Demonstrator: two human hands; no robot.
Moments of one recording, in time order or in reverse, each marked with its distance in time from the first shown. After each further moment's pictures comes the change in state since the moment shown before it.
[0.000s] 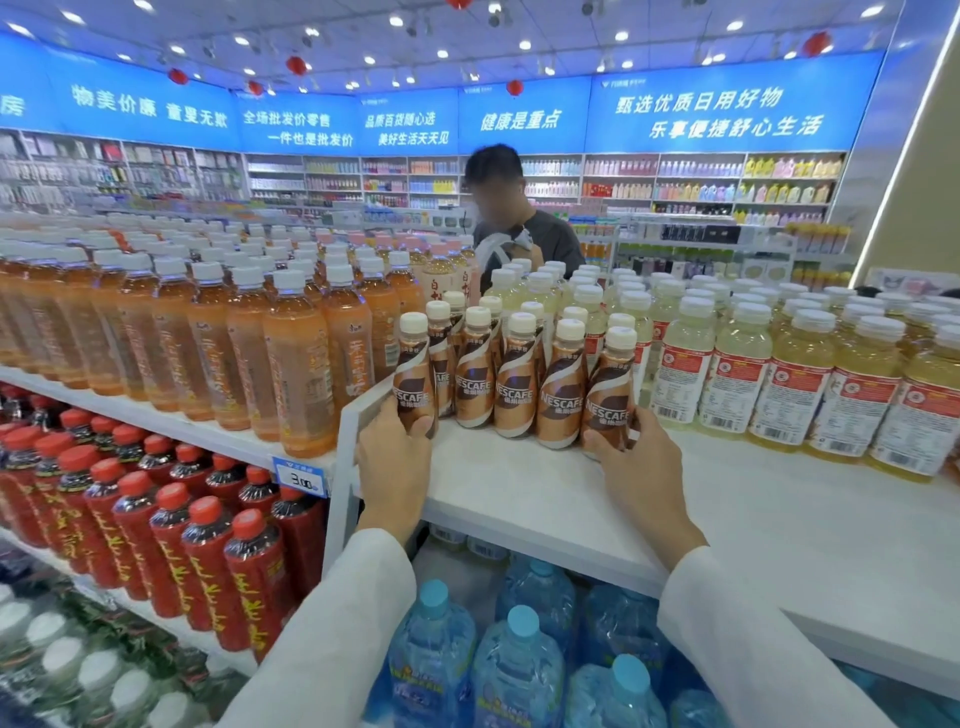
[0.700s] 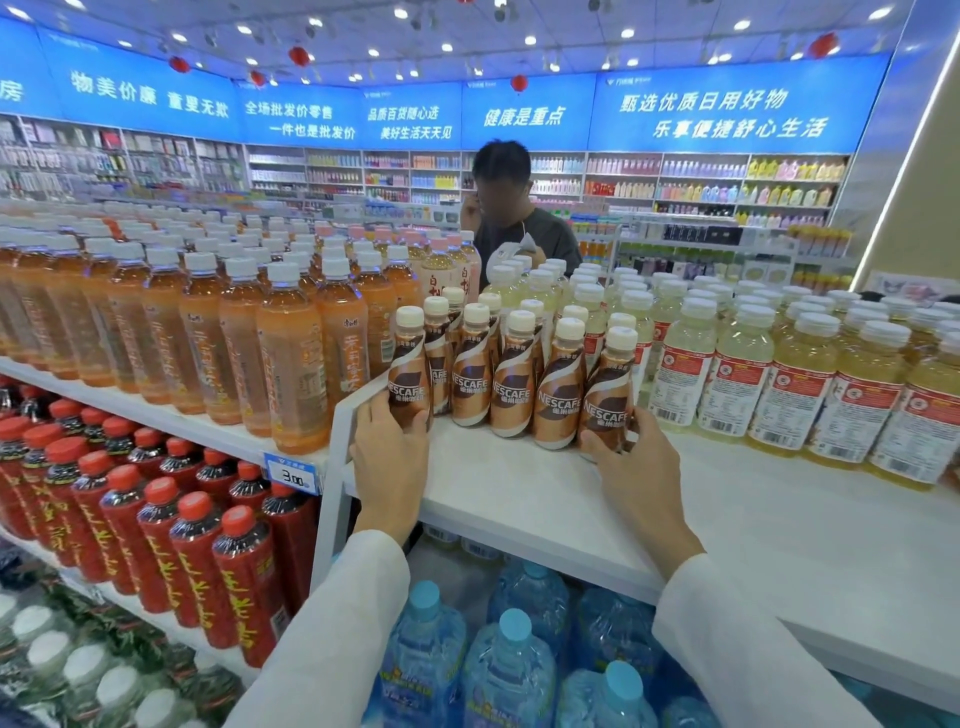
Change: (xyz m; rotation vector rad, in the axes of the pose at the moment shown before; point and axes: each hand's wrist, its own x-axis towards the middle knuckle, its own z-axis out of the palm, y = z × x) left_hand 0.003 -0.007 0.014 0.017 0.087 0.018; right_hand -0.001 -0.003 -0.001 0.018 0.003 0.010
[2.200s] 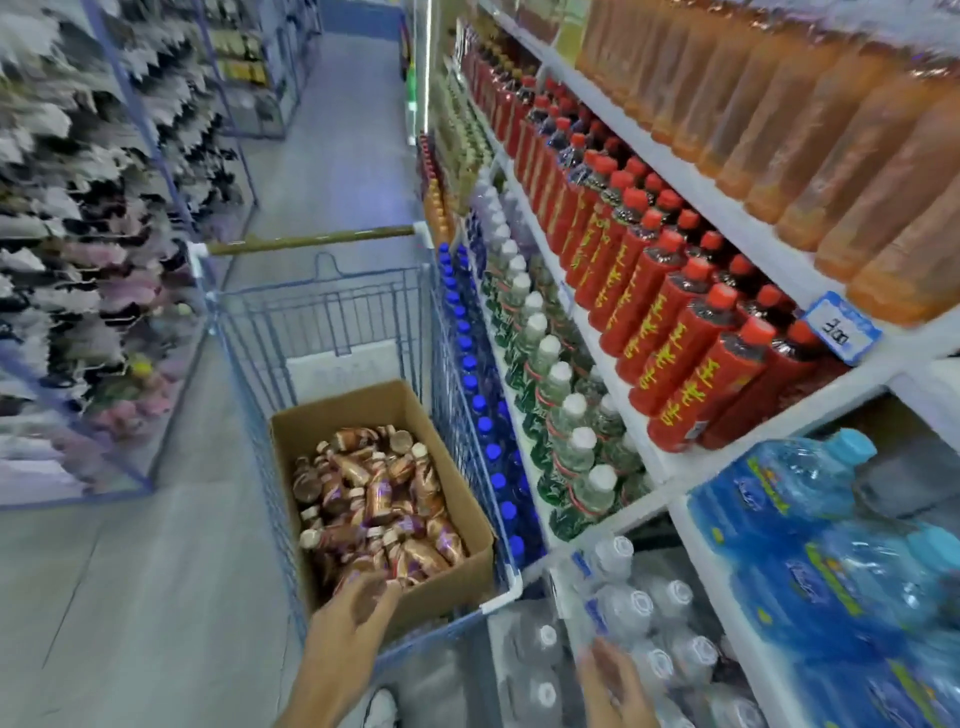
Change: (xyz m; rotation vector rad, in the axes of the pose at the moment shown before) left_hand -0.438 -0.264 -0.331 -0.060 0.234 -1.025; right_hand -0.428 0.096 0.116 -0.104 -0.977 0.224
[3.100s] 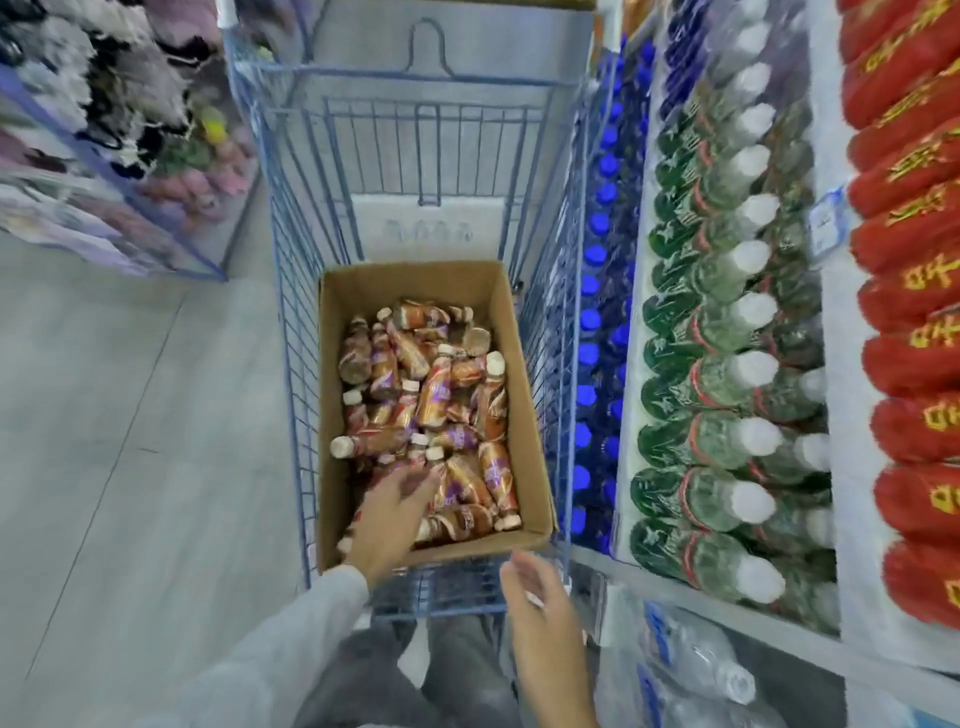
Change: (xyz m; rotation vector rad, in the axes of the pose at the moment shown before) left_hand 0.180 -0.042 0.038 -0.114 0.085 -0.433; right_hand 0.112 -0.064 0.162 -0.309 -0.646 0.241
